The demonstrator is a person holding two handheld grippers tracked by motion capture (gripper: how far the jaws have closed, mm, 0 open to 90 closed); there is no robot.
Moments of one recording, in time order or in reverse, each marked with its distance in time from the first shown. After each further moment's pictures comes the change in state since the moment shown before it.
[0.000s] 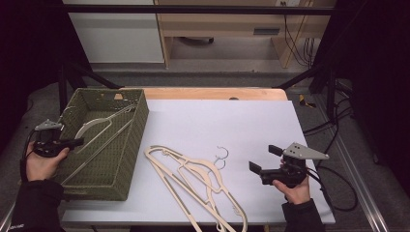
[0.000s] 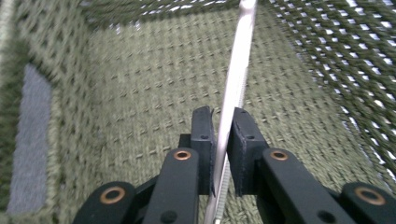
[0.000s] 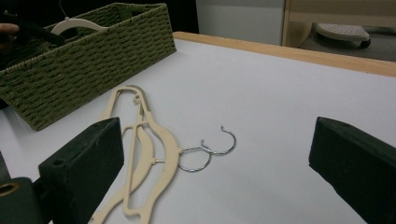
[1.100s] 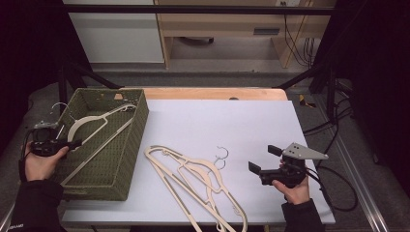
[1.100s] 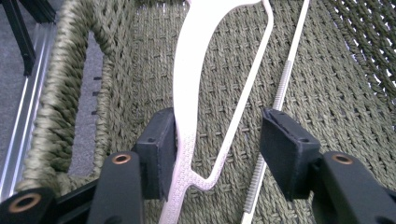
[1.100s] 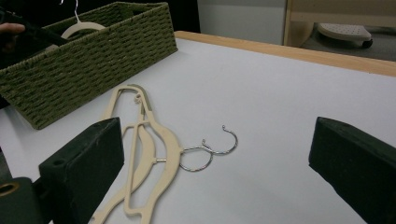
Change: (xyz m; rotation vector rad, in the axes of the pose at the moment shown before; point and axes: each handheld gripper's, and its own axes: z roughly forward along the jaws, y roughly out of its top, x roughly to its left) left arm 0.011 -0.003 0.003 0.033 0.112 -0.076; right arm 0.001 0.000 0.001 0.003 0.006 0.000
